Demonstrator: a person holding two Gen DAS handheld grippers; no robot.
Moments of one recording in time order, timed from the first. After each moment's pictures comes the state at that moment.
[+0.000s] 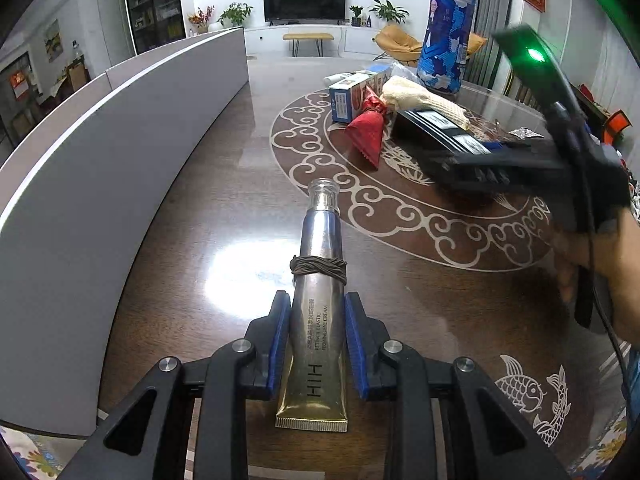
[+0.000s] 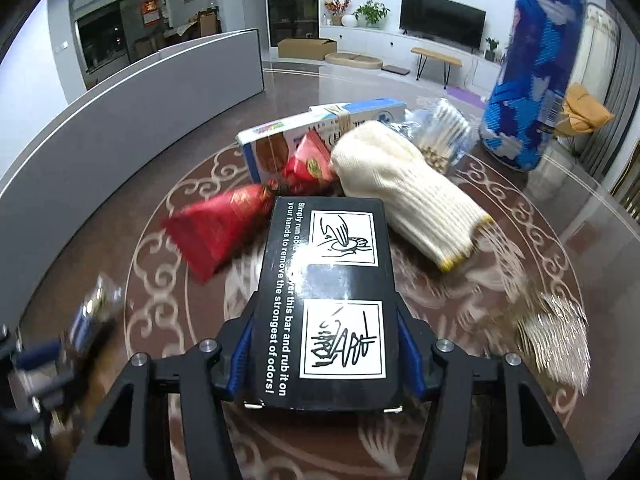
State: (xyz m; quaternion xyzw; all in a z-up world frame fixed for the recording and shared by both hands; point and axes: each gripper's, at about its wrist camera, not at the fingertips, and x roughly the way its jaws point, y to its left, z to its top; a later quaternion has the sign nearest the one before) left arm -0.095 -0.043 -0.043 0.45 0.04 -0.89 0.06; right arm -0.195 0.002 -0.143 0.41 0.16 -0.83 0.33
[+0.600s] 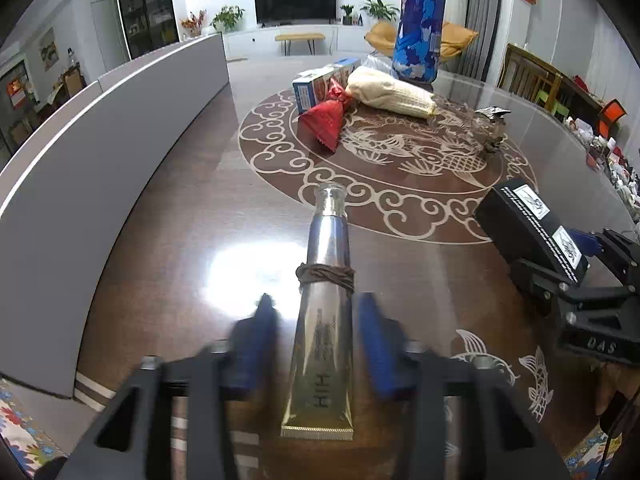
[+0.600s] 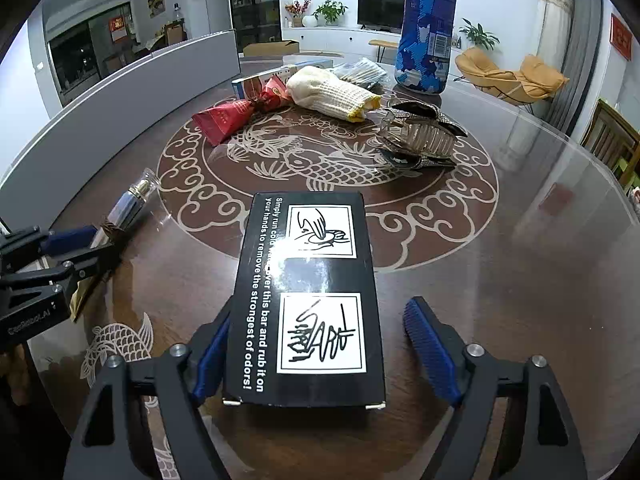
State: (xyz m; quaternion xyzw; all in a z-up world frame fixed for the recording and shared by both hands) left arm -0.083 -0.008 -0.043 0.46 0.03 -0.89 0.05; right arm -0.096 0.116 -0.147 0.43 0.13 -0.85 0.27
